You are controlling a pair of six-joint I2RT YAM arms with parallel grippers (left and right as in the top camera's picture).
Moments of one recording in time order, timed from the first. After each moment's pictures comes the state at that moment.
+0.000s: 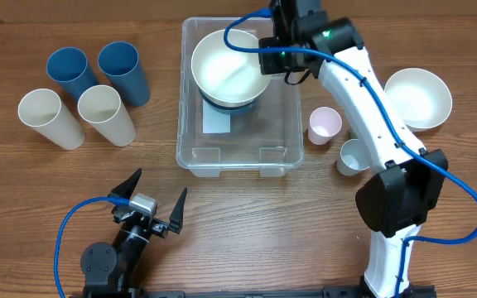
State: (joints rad) left arm 0.00 0.01 0.01 -0.04 0.40 0.06; right arm 0.36 2.10 2.10 -0.98 -0.16 0.20
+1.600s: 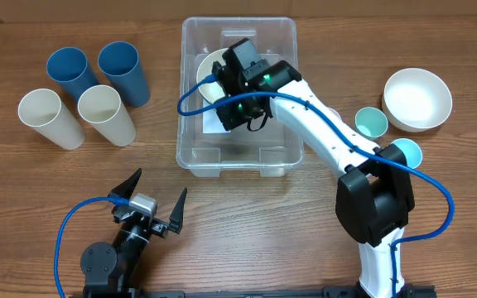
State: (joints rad) left arm 0.00 0.01 0.01 -0.05 0.40 0.06; right arm 0.57 2.12 1.83 -0.88 -0.29 0.07
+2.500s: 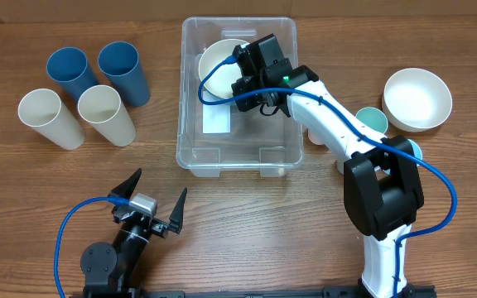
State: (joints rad) left arm 0.00 0.01 0.01 -0.05 0.40 0.06; right arm 0.47 2.12 1.71 -0.54 -0.20 0.04
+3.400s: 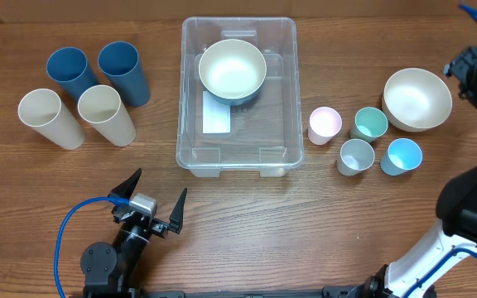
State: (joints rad) left arm 0.00 0.01 0.01 -0.04 0.40 0.06; right arm -0.42 2.04 2.04 -1.25 0.02 0.47
